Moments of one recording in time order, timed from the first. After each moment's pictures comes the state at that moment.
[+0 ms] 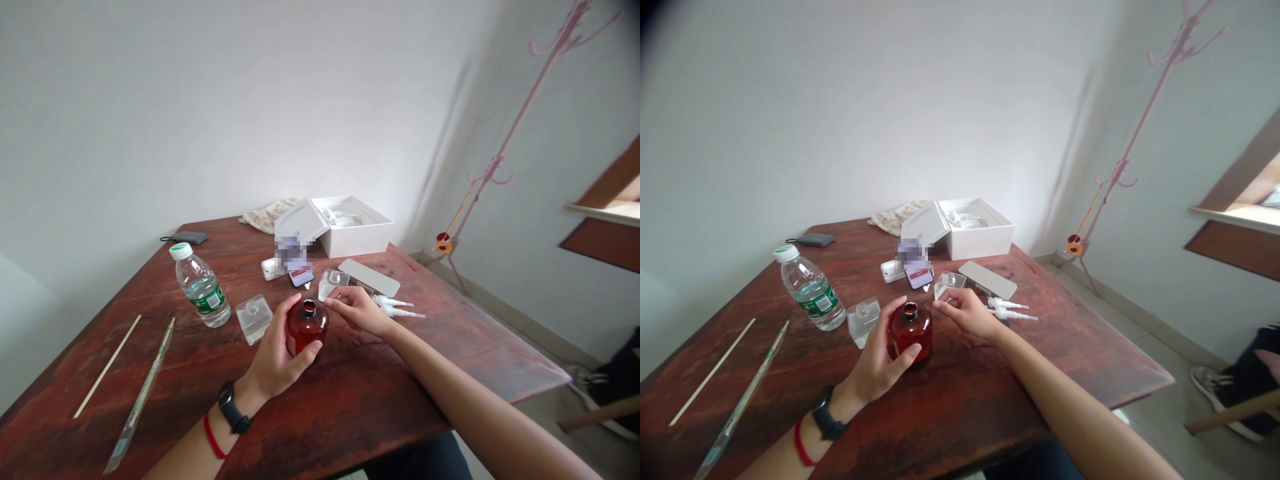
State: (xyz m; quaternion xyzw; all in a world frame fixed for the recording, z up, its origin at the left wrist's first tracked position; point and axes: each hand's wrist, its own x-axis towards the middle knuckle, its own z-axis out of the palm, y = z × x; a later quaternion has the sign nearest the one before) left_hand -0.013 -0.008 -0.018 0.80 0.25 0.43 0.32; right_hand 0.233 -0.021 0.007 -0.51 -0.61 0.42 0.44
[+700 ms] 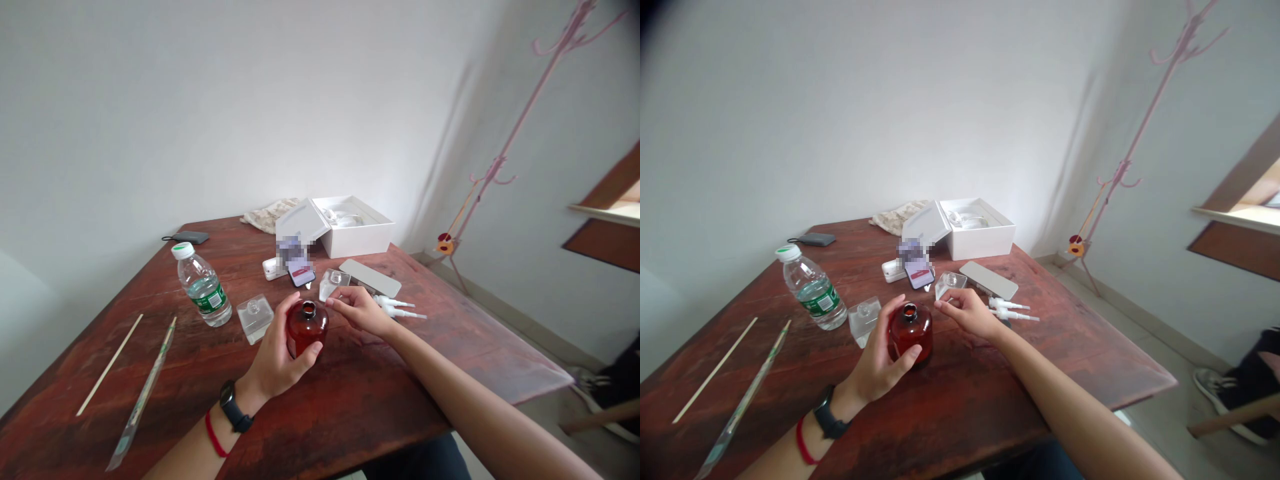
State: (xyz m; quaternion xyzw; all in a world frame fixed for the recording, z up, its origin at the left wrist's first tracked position) left_hand -0.013 -0.009 -0.018 0.80 0.24 0.43 0.33; right_hand 0.233 -0.021 0.008 -0.50 -0.62 0.40 0.45
